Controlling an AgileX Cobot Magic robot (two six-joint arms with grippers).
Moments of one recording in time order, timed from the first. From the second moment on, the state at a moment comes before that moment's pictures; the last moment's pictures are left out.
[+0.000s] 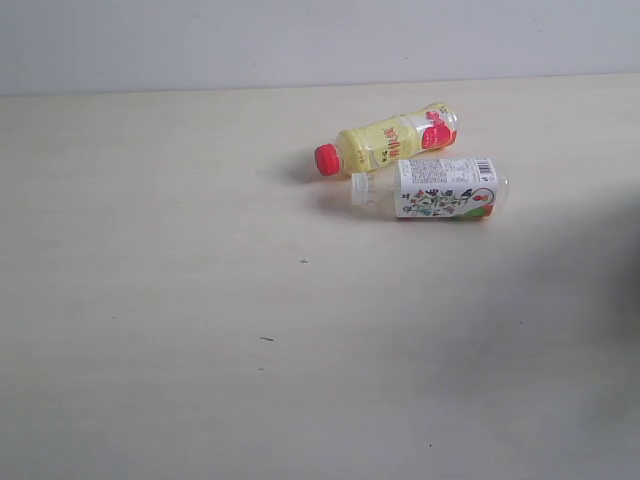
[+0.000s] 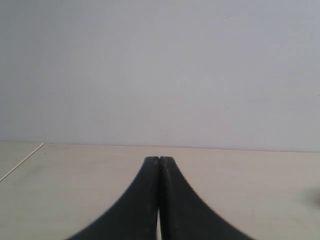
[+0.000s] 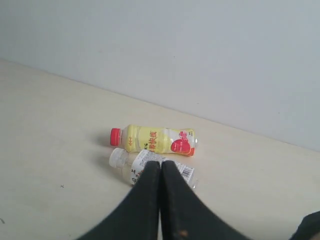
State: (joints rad) left arm 0.17 0.01 0.00 0.17 0.03 -0.17; right arm 0.41 0.32 -0.45 -0.08 0.46 -0.01
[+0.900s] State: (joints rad) left arm 0.17 0.01 0.00 0.17 0.03 -0.17; right arm 0.41 0.00 -0.45 -0.08 0.46 -0.01
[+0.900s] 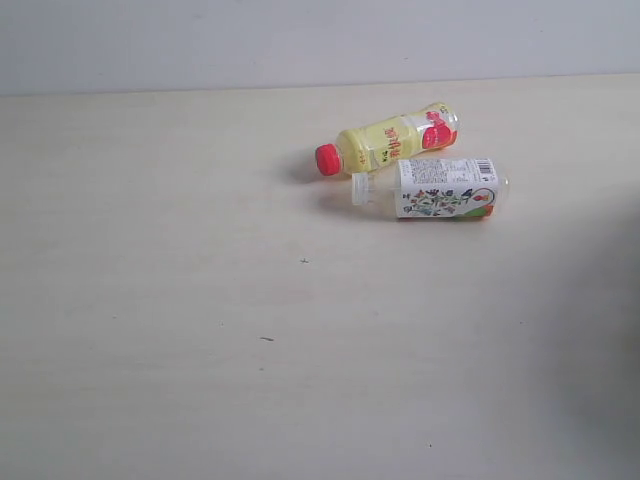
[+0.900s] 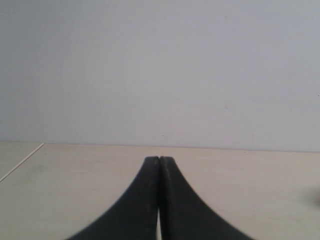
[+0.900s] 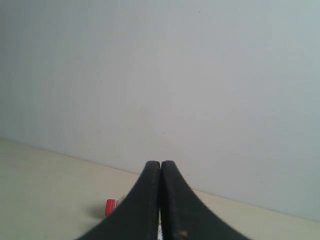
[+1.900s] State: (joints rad) left arm 0.17 0.01 0.00 0.17 0.03 -0.17; right arm 0.41 0.00 -0.45 -0.06 0.46 -0.01
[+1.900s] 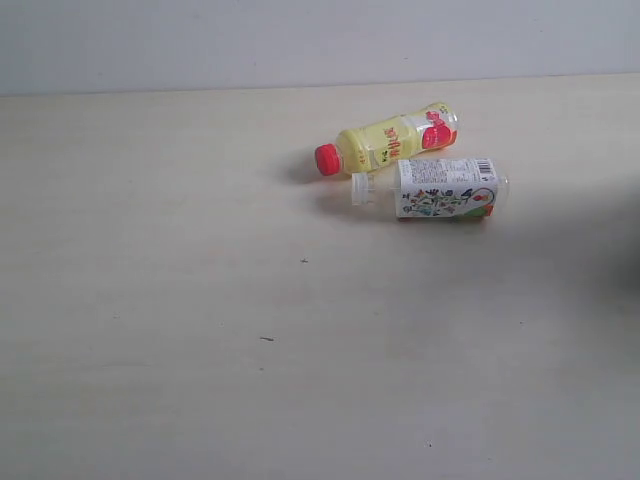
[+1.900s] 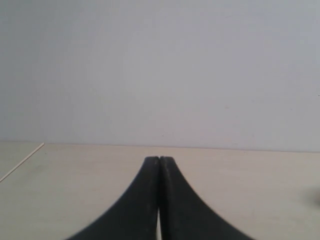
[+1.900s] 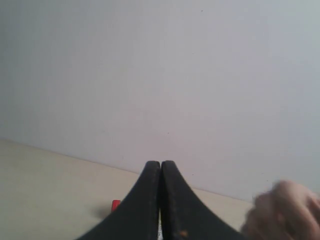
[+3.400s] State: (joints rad) left arm 0.17 0.01 0.00 0.17 0.03 -0.17; right arm 0.41 0.00 -0.41 -0.05 0.44 -0.01
